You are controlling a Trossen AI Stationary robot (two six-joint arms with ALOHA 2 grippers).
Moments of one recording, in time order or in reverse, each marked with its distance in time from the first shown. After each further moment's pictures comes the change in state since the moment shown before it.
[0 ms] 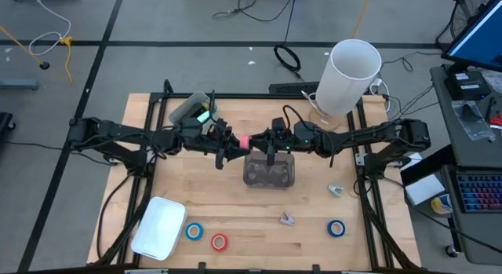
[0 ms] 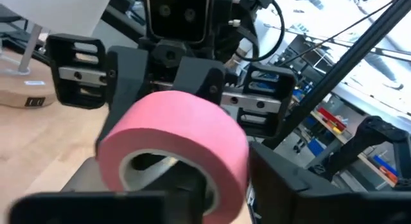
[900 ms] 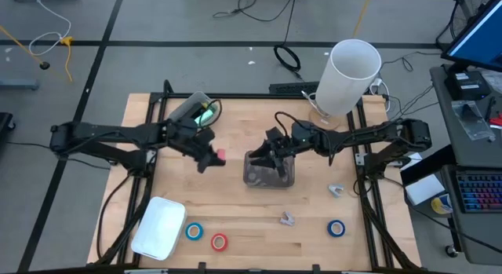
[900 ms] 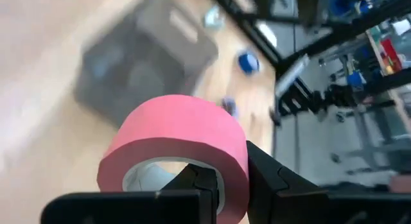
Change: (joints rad) left arm 0.036 -0.251 0.000 -0.785 0.136 -0.090; right arm -0.002 -0.011 -0.001 -0.111 -0.400 -0.049
